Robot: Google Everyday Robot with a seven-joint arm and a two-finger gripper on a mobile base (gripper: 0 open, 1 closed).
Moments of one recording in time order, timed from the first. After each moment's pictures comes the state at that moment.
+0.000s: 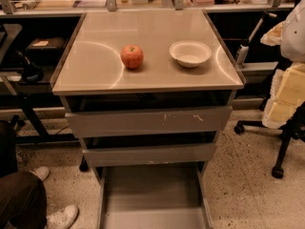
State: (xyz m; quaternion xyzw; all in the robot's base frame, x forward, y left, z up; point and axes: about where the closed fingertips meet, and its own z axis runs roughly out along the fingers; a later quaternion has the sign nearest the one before) arm 0.438 -0.217 0.976 -0.60 0.78 -0.03 0.16
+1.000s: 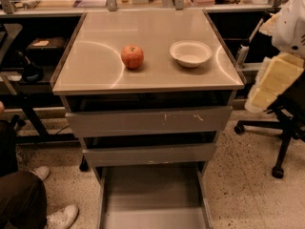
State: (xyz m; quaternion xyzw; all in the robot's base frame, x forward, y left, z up) arm 0.465 -0.209 0.982 -0.56 0.80 -0.04 0.21
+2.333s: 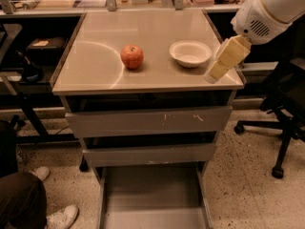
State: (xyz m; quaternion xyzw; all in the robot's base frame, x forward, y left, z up) arm 0.562 -0.169 0.964 -0.51 0.82 0.03 0.28
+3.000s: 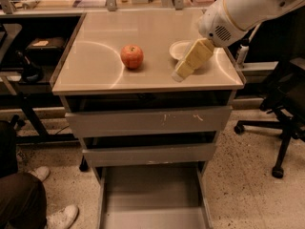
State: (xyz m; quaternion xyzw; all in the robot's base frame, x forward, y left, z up) arm 0.587 -0.090 0.951 -0.55 0.76 0.11 0.33
